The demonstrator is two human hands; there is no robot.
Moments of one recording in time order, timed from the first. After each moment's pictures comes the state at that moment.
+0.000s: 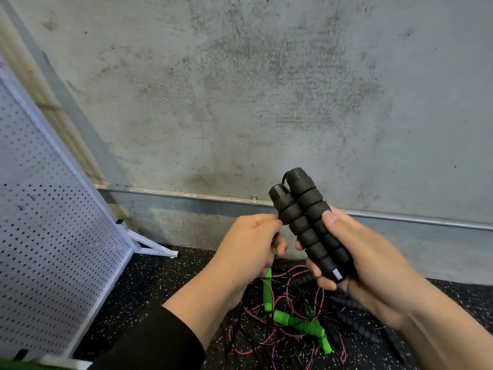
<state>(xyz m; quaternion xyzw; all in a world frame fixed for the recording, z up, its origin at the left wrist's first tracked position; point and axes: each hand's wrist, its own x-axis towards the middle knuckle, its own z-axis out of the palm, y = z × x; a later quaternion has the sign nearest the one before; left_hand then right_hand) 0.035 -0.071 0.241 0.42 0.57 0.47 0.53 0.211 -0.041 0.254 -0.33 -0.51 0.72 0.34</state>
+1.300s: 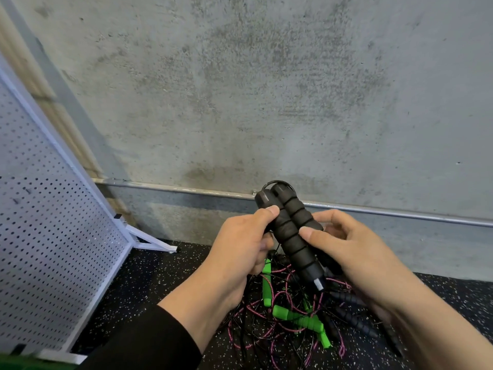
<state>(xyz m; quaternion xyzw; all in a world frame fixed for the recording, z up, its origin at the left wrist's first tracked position) 0.031 -0.075 0.232 0.32 0.56 0.53 0.55 0.201 -0.041 0.248 -0.47 -0.54 0.62 0.31</state>
